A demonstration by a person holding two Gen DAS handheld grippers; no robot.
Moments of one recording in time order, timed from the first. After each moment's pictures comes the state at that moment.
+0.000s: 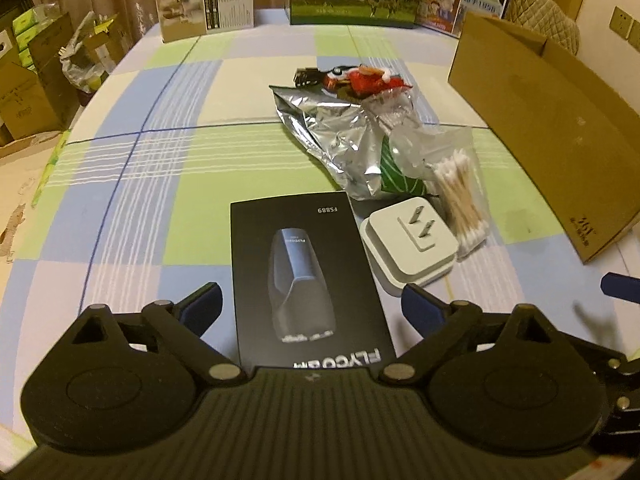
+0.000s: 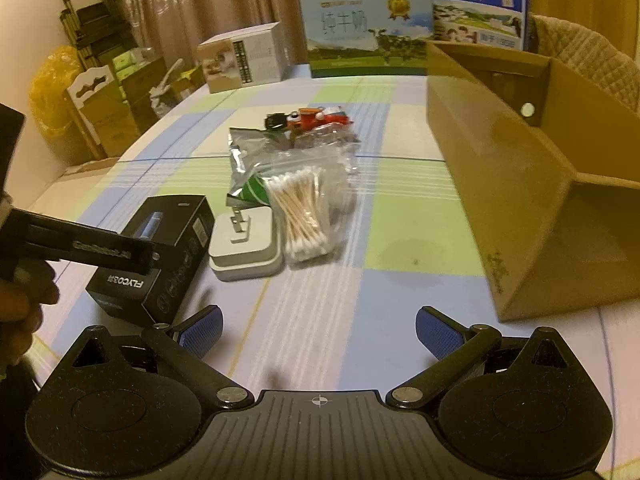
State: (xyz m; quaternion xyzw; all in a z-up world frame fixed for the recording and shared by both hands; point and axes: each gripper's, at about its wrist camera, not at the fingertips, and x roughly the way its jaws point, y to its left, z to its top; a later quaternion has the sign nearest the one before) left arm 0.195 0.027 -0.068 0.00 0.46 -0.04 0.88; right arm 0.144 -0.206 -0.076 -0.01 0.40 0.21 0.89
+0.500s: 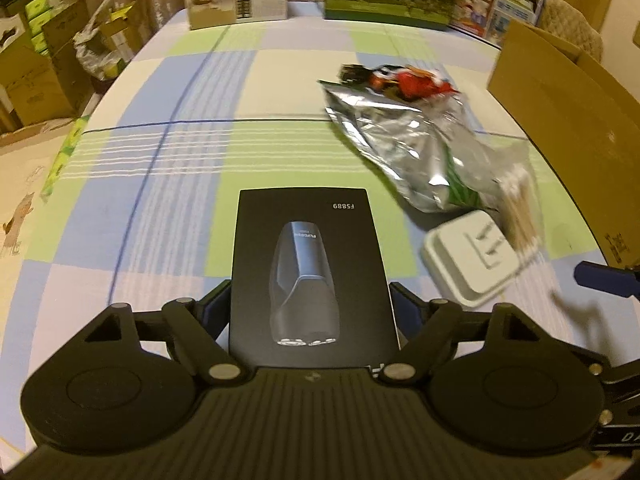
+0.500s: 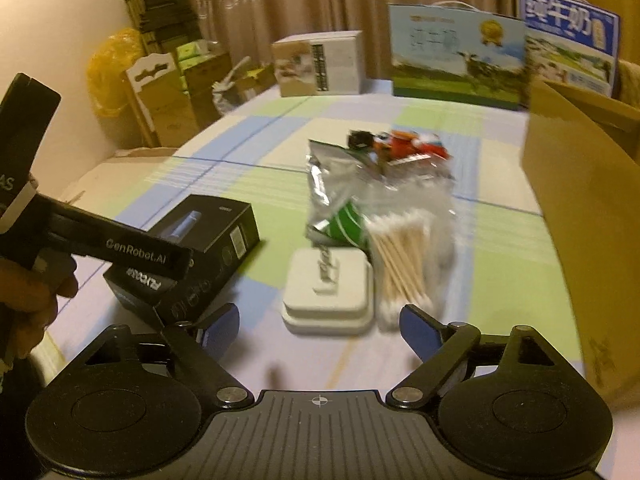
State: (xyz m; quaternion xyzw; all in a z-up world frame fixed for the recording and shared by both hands) left arm 0.214 0.070 -0.079 -0.02 0.47 -0.01 0.88; right arm 0.180 -0.140 -0.088 -0.05 0.36 0.30 0.88
